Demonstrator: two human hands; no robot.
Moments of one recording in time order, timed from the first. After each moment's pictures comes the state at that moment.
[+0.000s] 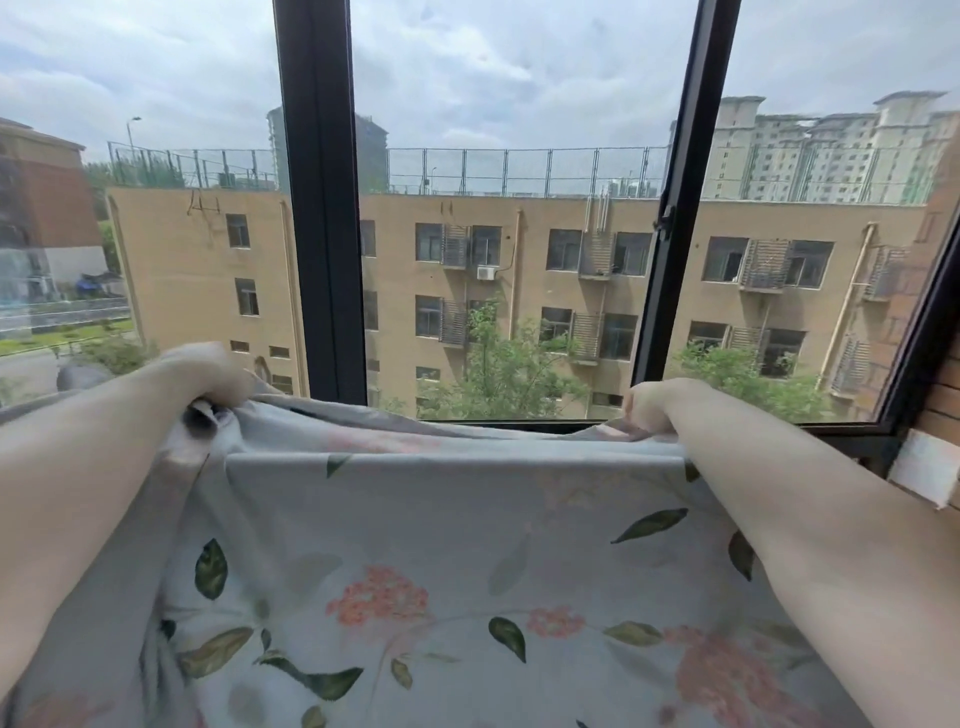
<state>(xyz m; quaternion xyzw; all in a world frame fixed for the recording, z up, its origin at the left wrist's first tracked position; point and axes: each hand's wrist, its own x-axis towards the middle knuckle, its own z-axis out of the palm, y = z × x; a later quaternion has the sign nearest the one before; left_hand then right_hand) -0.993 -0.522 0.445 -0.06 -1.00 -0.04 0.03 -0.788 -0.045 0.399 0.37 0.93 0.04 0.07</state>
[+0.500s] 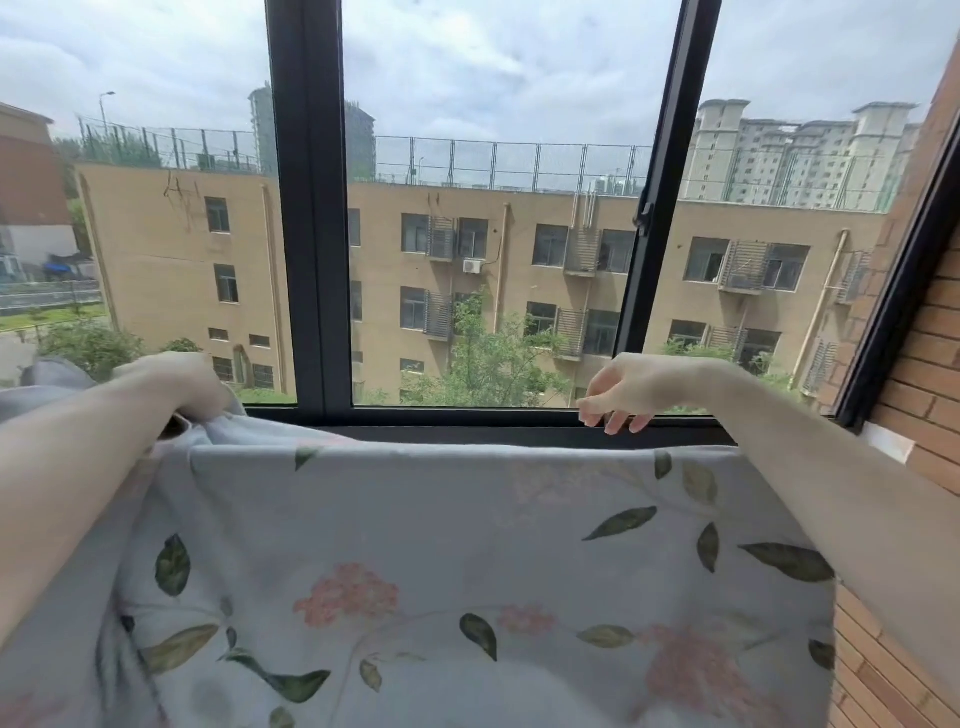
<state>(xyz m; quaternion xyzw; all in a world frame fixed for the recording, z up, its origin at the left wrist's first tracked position) -0.962 -0.529 0.426 -0.06 -1.00 -0.03 0.00 -0.698 -0.135 0.453 0.21 0.95 -0.21 0.05</state>
